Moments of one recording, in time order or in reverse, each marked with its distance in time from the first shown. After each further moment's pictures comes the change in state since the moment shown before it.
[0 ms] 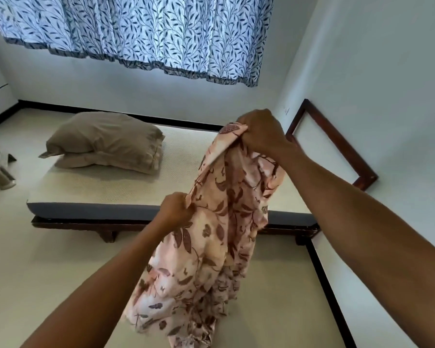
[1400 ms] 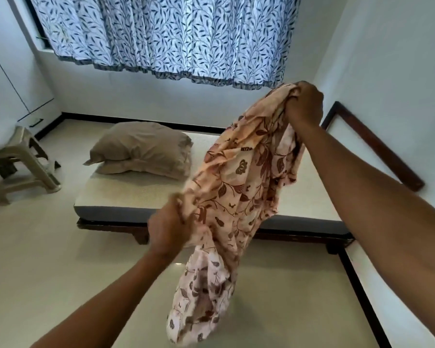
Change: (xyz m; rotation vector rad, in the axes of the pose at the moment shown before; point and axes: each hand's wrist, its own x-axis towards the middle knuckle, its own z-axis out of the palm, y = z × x) left_hand -0.068 -0.059 -0.073 0.022 0.526 0.119; right_hand 0.075 -0.026 0.004 0.237 0.517 0.531
